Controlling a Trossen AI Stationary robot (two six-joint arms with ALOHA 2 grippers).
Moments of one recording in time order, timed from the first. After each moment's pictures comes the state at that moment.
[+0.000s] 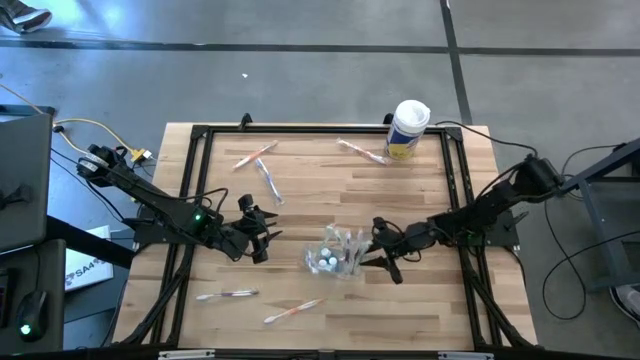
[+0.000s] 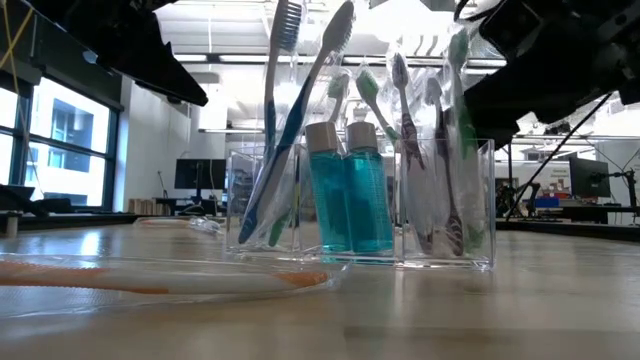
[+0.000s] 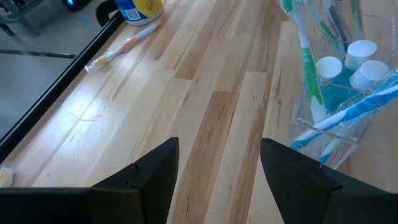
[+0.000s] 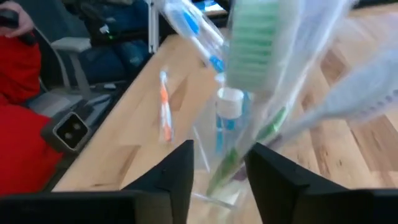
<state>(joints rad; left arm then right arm) -0.48 1.13 0.67 -0.23 -0.75 -0.37 0.38 1.42 0.36 0.76 0.08 0.26</state>
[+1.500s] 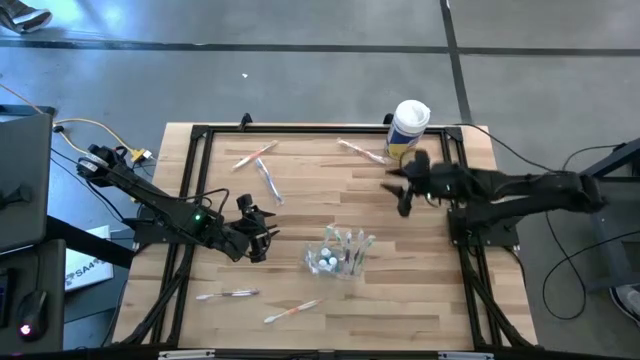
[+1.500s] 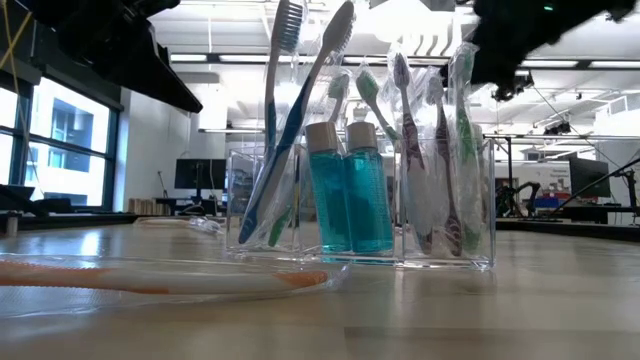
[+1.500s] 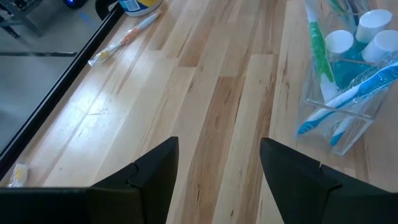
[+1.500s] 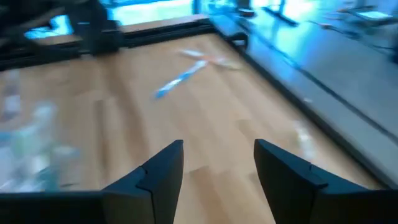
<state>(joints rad) -0.48 1.13 0.67 -0.29 -0.75 -0.35 -0.05 0.82 0.62 -0.23 0.31 0.16</state>
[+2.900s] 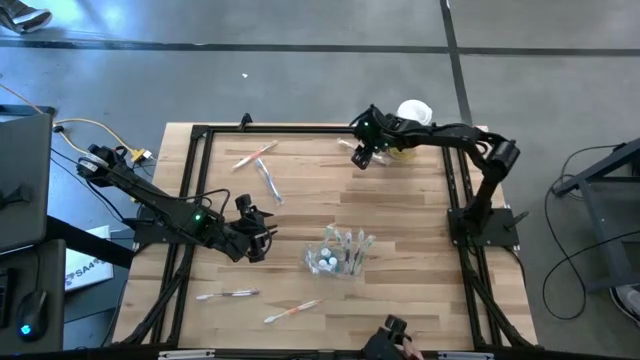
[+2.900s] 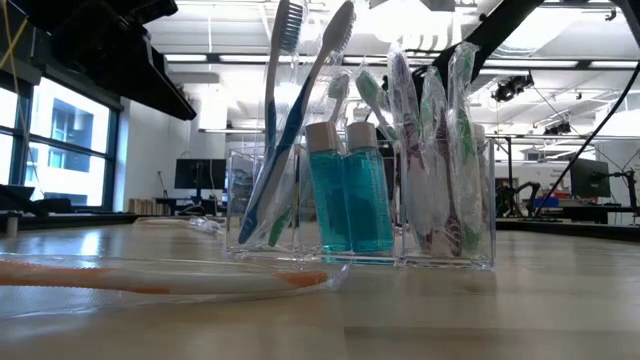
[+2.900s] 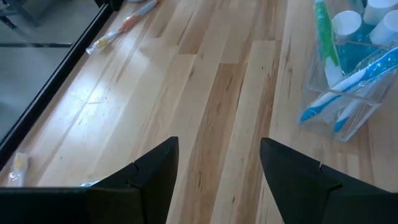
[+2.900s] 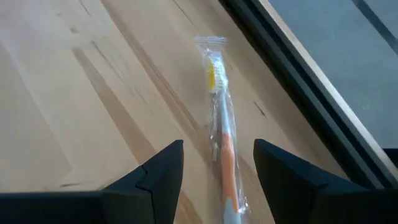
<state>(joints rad) -0.48 1.13 0.67 -0.35 -0.74 -0.38 -0.66 1.79 1.12 -0.30 0.03 -0.08</state>
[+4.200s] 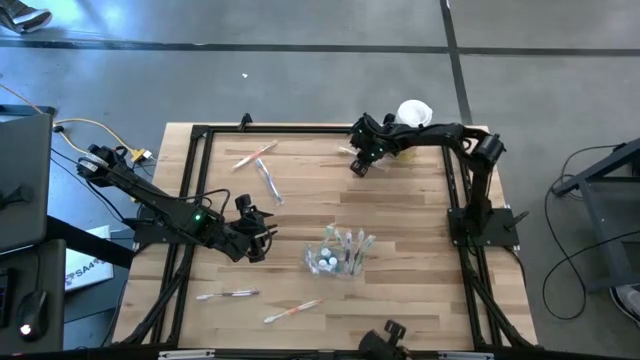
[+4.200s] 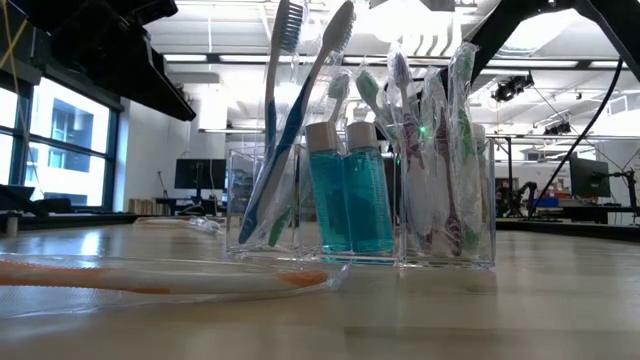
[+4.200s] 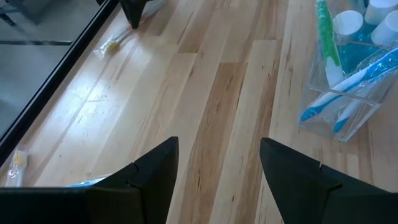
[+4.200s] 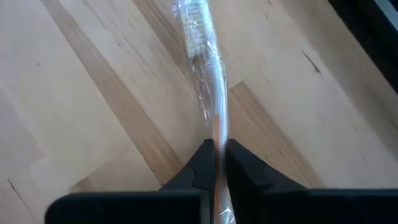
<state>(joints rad) -0.48 1.13 0.67 -0.35 -0.74 -0.39 -0.65 1.94 1.12 -0.36 0.00 -0.06</state>
